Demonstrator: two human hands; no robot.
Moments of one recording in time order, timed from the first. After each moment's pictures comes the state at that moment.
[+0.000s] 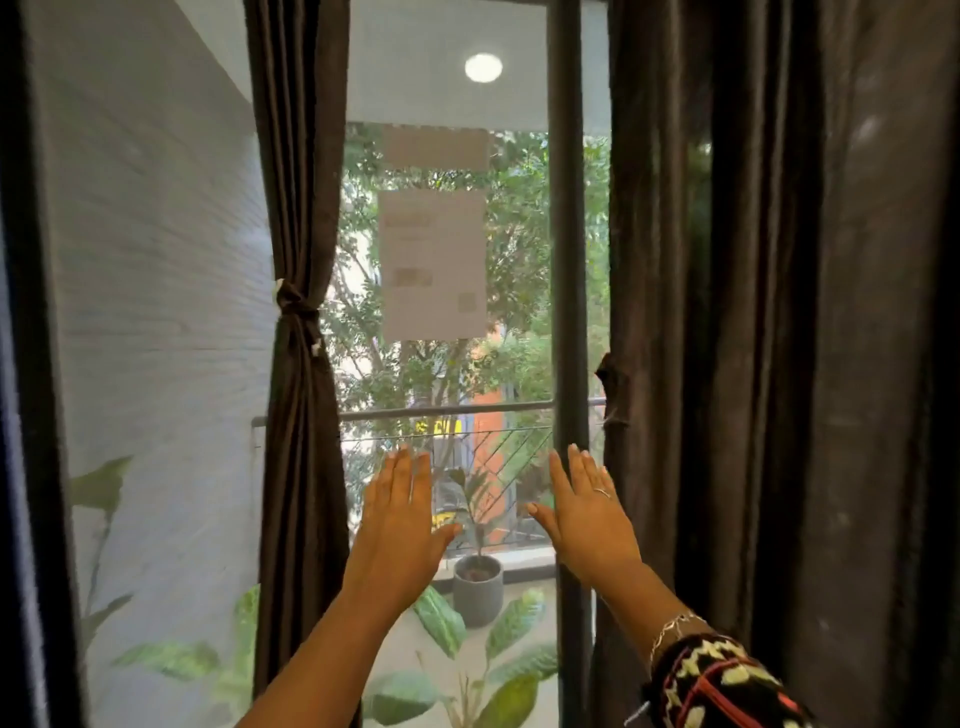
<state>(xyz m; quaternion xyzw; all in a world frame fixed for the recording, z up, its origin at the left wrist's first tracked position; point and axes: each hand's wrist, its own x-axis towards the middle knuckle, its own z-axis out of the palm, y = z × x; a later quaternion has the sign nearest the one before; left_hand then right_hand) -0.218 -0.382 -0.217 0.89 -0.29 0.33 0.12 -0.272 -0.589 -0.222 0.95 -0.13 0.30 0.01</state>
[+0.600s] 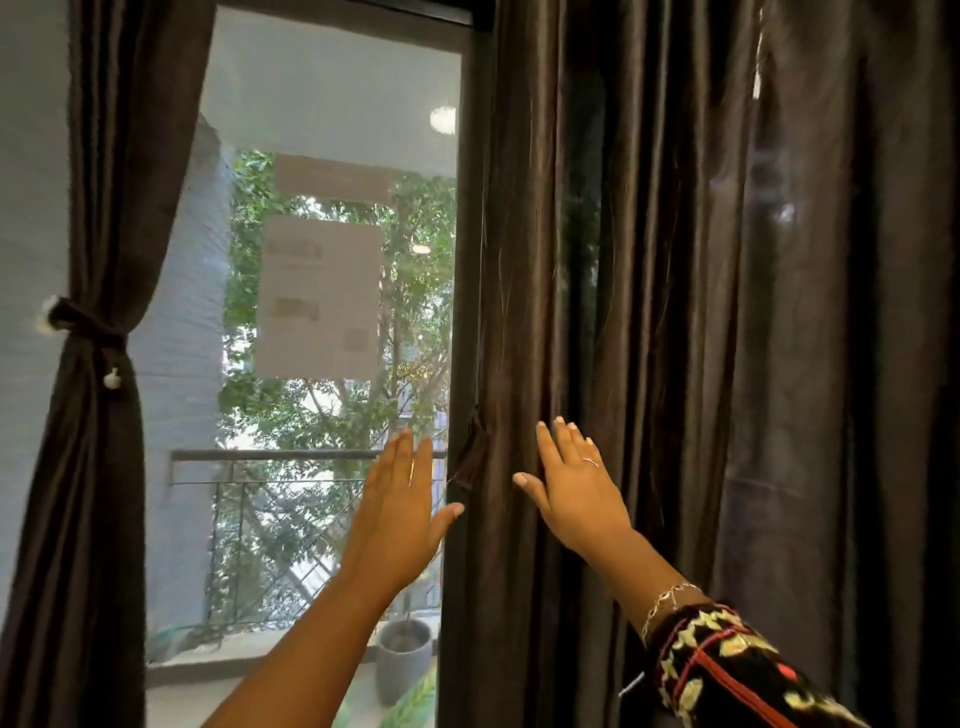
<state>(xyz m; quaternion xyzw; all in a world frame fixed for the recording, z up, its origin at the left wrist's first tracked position) -0.226 -0.610 -0.161 0.85 -0.31 0.38 0.20 -0.290 -0.801 -0.139 0.92 -0.10 0.37 0.05</state>
